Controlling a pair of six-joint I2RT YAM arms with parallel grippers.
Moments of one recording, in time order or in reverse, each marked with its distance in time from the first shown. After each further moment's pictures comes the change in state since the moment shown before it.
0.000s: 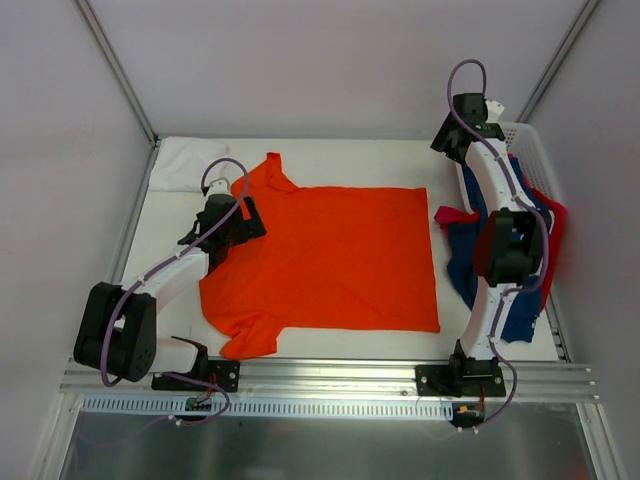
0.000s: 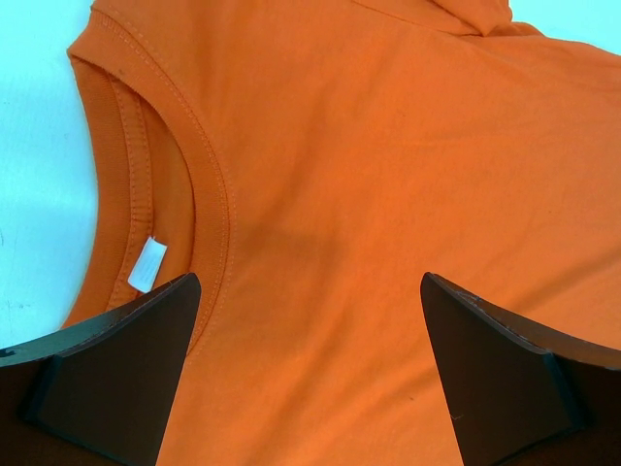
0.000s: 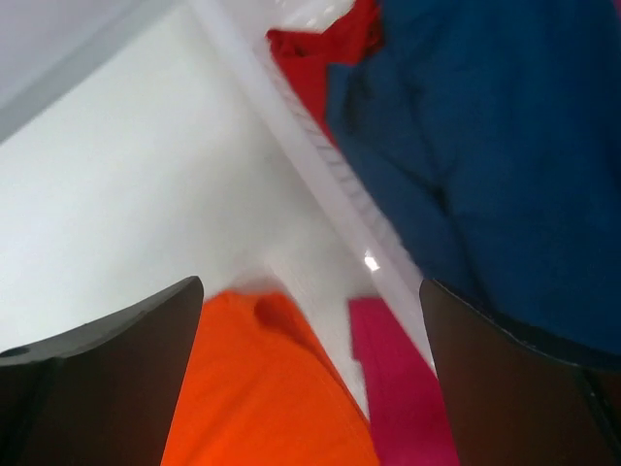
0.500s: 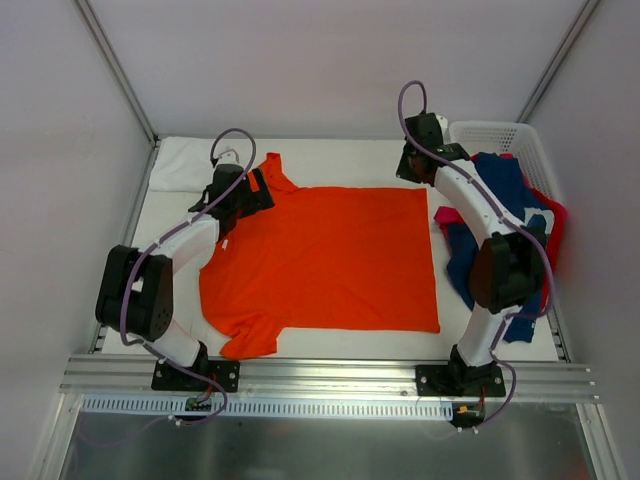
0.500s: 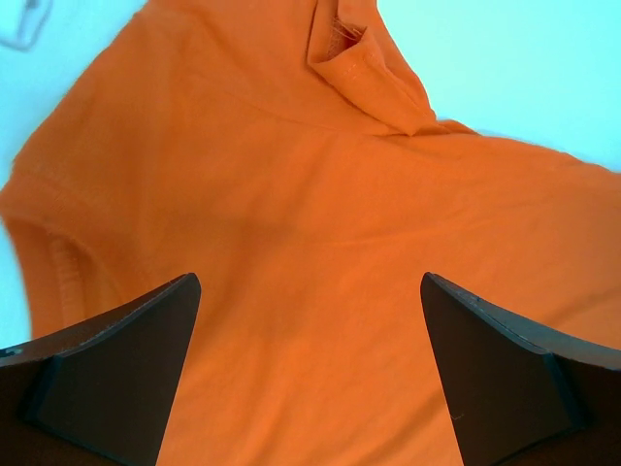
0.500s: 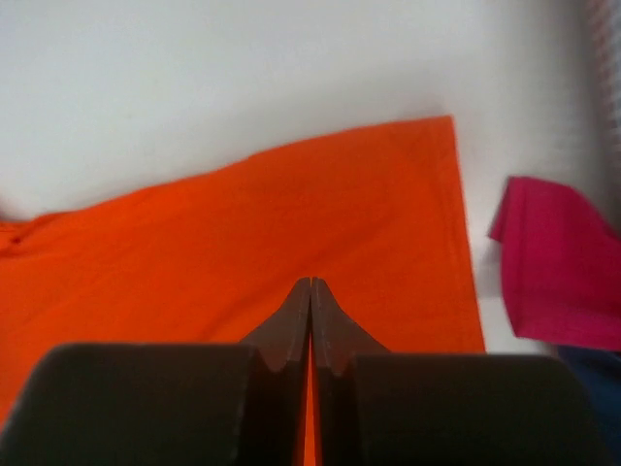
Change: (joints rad) left arm 0.016 0.202 0.248 -0.005 0.047 0.001; right arm 0.245 -0.343 -0.312 0.082 -0.113 -0.032
